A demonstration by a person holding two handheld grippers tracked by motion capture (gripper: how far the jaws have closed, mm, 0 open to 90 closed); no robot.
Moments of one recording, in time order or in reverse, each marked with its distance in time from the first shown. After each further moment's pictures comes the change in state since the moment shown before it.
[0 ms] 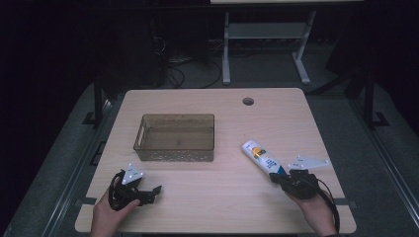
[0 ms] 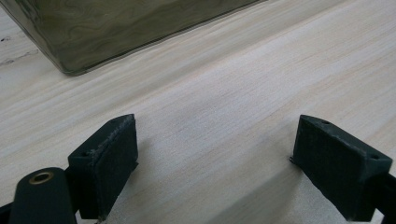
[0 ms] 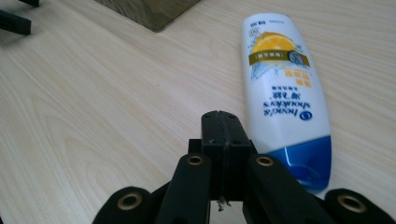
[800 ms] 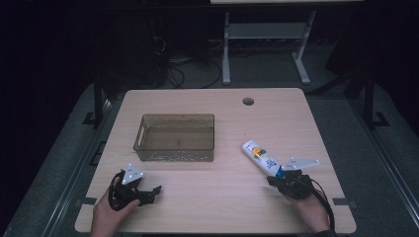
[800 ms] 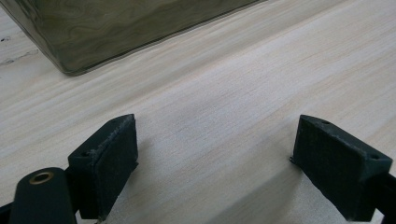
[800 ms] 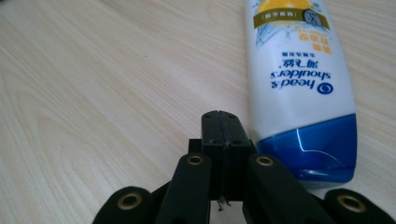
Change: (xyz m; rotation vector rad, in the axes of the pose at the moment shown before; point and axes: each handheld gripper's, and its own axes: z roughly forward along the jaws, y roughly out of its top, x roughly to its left) left arm 0.000 0.000 0.000 0.000 0.000 0.000; right arm -0.006 -0.012 0.021 0.090 0.003 0.009
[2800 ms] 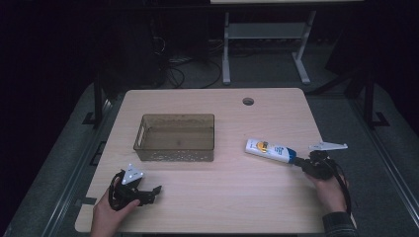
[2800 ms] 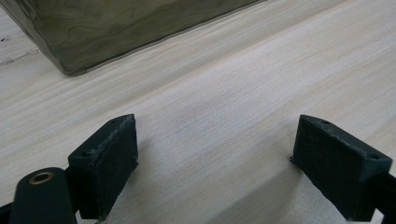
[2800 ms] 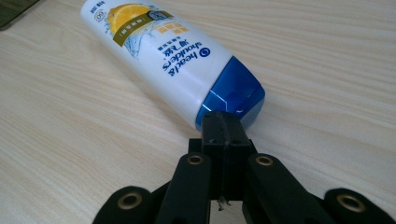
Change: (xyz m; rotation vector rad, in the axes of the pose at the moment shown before) left arm 0.000 0.000 0.000 -0.001 0.000 0.000; right arm -0.087 0.000 -0.017 -0.049 -0.186 0.151
